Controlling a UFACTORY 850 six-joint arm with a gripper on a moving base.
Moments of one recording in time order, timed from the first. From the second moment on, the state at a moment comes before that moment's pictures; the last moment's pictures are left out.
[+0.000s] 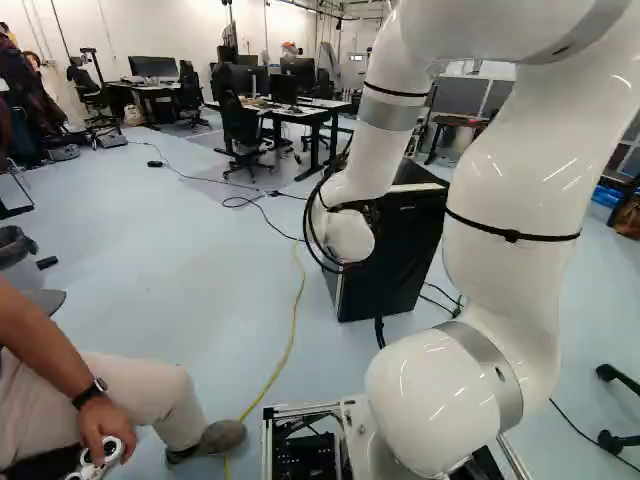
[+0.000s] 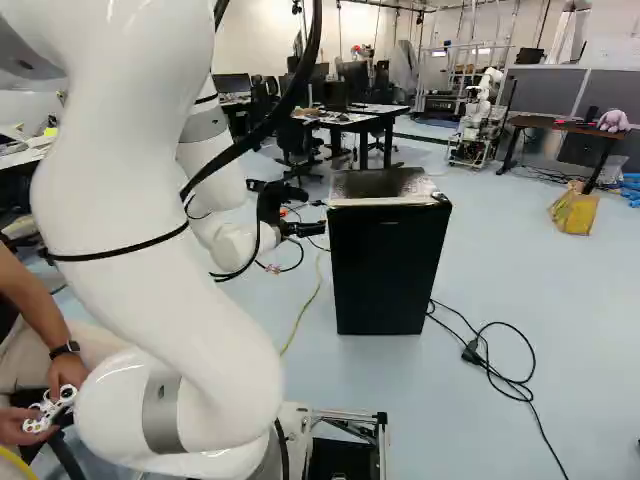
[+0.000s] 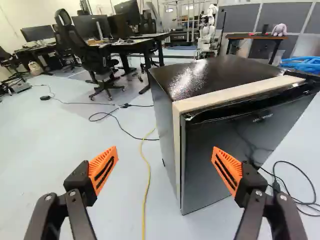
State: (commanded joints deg) arm 11.7 -13.2 -24.0 28.3 62.2 0.0
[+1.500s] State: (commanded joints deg) arm 15.7 -36.9 -41.5 59.5 76.8 0.0
